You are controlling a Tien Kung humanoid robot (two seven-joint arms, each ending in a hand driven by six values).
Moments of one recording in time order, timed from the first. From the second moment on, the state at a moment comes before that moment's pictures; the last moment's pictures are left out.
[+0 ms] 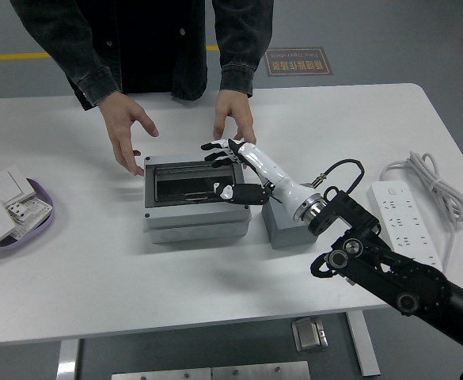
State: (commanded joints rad) left arm 0.00 0.11 -1.21 -0.18 1.29 -0.05 0.24; right arm 0.48 -0.25 0.71 1.38 -1.35 -0.22 0.06
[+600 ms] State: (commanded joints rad) left arm 0.02 0.11 -1.21 -0.18 1.26 -0.04 0.25; right arm 0.15 -0.20 1.22 1.44 -1.32 -0.28 0.23
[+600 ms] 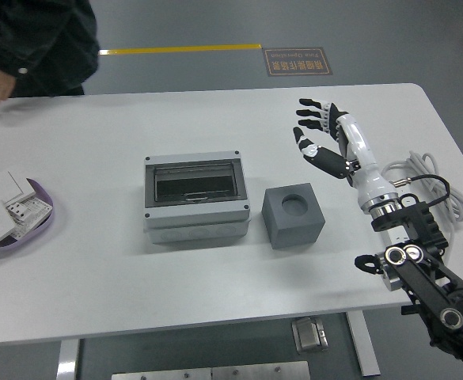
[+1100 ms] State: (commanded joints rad) left arm 0.01 0.12 -1.20 -0.18 1.27 -0.05 0.23; right arm 0.03 -0.14 1.57 1.37 -1.17 -0.24 0.32
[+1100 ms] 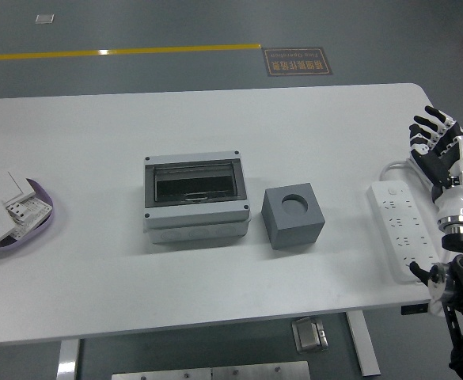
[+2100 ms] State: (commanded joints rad) left arm 0.01 0.13 -1.23 -0.18 1.29 -0.05 0.24; right arm 0.02 -0.13 1.62 1.40 -1.19 -0.24 0.31
